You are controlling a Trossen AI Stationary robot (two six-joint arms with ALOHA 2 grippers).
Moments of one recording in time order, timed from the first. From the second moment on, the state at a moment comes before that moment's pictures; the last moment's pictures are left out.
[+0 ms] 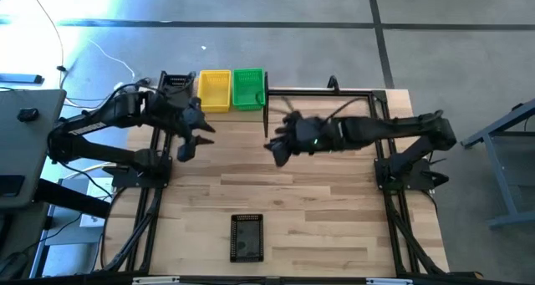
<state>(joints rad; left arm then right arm) 0.33 0.99 1.22 -1.01 0.16 0.13 0.12 1.57 1.58 -0.54 0.26 0.86</state>
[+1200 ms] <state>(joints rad) -0.32 0.98 1.00 -1.04 -0.09 -0.43 0.39 1.94 1.58 -0.54 0.26 1.43</state>
